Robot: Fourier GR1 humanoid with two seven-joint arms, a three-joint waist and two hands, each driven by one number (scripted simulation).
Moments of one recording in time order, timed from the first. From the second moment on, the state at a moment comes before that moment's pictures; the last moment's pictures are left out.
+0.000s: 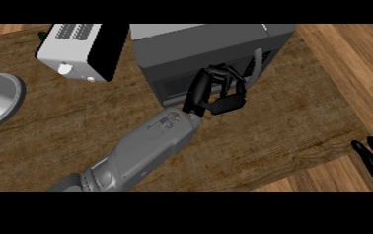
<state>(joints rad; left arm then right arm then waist) -0.92 0.00 -0.83 -0.79 0.80 0.54 -0.41 0.41 -0.44 -0.09 -2.12 -0.65 0.48 -0.23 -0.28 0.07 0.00</state>
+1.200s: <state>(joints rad) -0.92 0.00 -0.85 -0.77 0.91 0.61 -0.59 0.38 -0.51 -0.07 -2.19 -0.74 0.54 -0.18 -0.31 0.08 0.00</state>
